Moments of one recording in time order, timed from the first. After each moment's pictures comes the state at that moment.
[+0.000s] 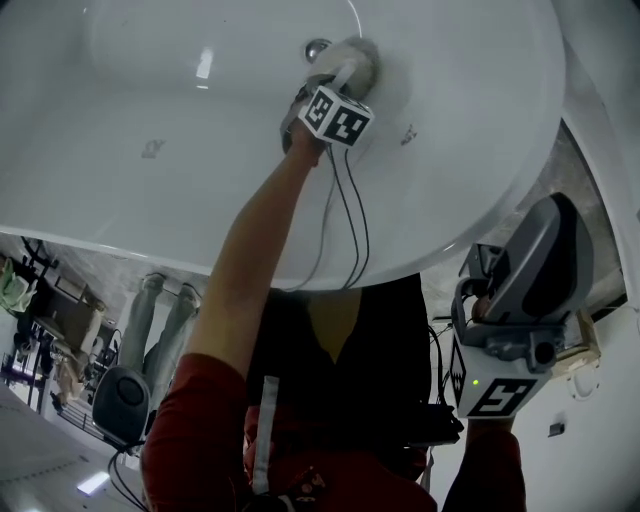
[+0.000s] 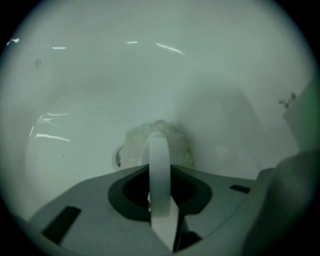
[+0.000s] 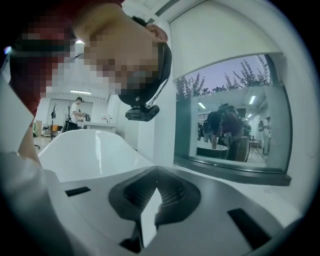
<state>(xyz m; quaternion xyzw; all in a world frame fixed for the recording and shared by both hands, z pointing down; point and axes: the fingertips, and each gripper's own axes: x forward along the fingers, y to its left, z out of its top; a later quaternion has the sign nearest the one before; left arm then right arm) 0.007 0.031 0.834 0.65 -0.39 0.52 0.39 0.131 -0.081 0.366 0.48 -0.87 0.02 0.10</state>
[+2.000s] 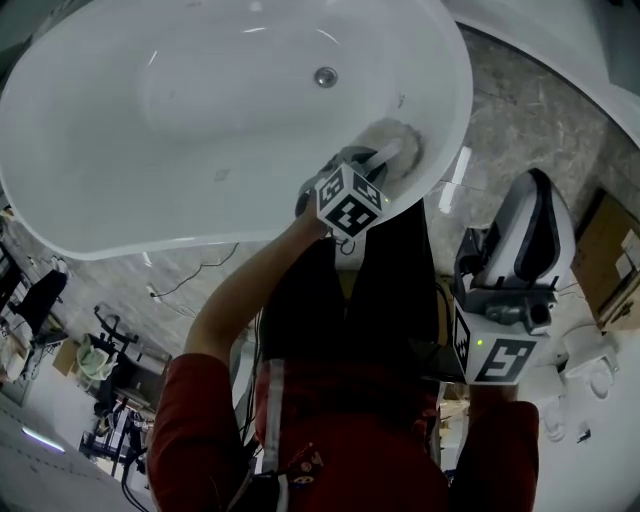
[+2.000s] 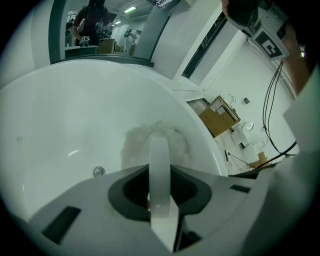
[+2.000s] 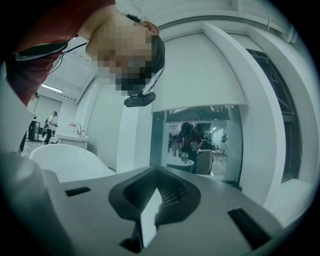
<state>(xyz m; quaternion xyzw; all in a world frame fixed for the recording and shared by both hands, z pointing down) 0.069 0.153 0.548 0.81 -0.13 0.49 0.30 0.169 0.032 0.202 0.64 -0.77 0.00 0.05</state>
